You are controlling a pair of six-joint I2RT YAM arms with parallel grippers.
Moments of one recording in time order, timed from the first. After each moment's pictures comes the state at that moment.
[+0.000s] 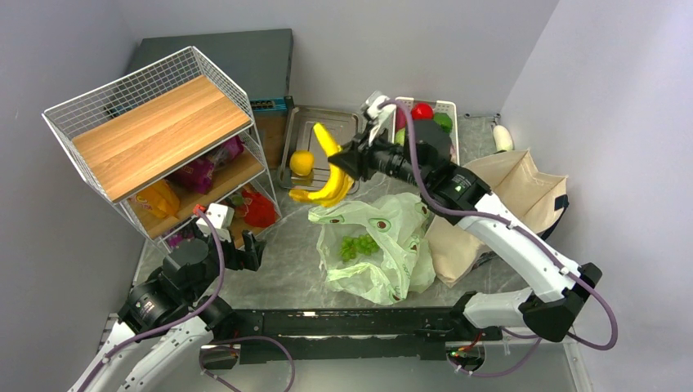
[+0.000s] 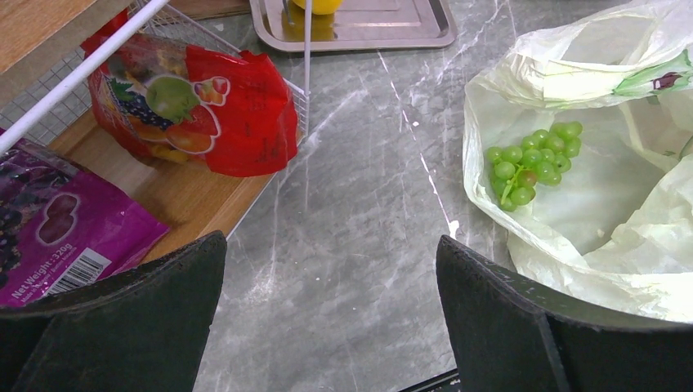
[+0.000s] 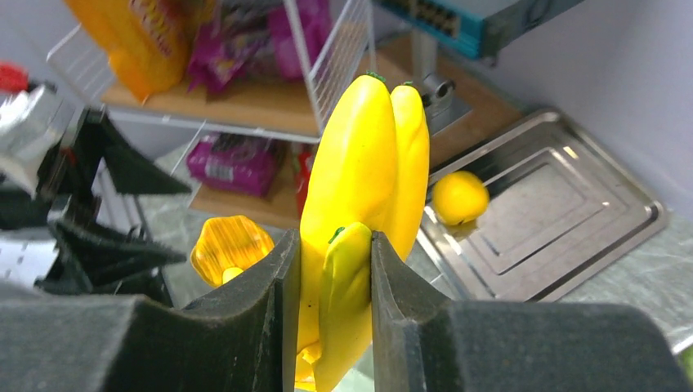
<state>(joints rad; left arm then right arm) -0.68 0.27 0.68 -0.77 -0.30 -0.29 0.77 1.26 1.43 -0.26 -0.20 0.10</state>
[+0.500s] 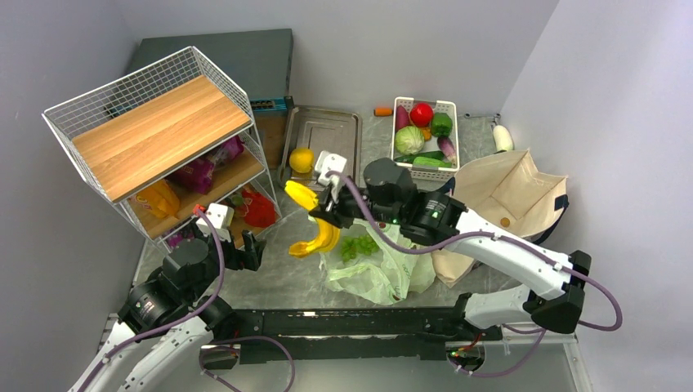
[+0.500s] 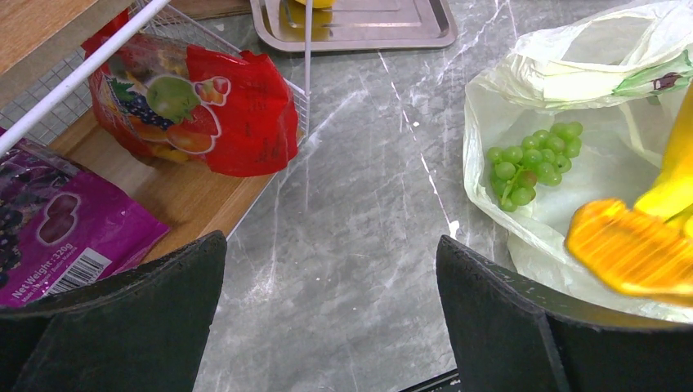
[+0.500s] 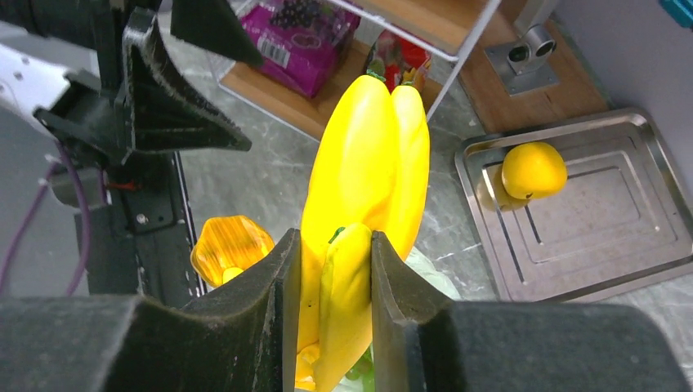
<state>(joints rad) -0.68 0.27 0.68 -0.77 -0.30 -0.29 1.05 1.26 1.35 -0.38 -0.14 -0.13</state>
